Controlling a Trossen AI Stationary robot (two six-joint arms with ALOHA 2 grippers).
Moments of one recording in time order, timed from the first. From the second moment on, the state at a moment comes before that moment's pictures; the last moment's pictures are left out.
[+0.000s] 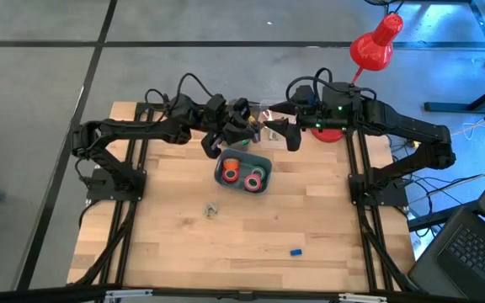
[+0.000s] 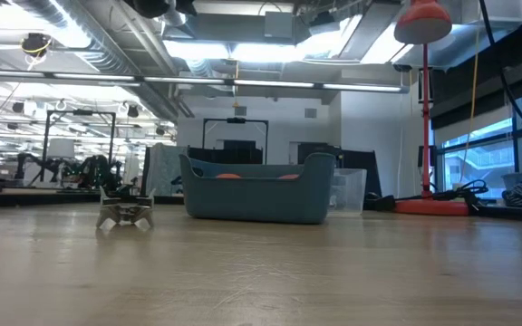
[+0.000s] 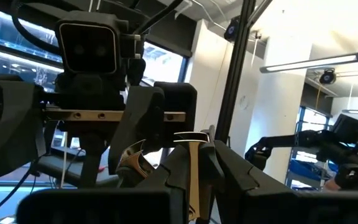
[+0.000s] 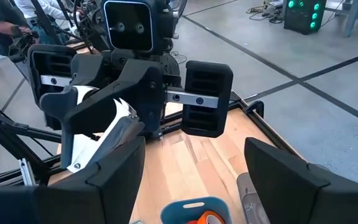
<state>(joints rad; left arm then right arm) 0.28 1.53 1.14 0.94 0.62 -0.55 -0.11 1.34 1.59 -0.55 0.09 0.26</state>
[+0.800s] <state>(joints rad) 0.32 1.53 1.14 0.94 0.66 -0.53 -0.11 1.34 1.59 -0.52 0.08 0.31</state>
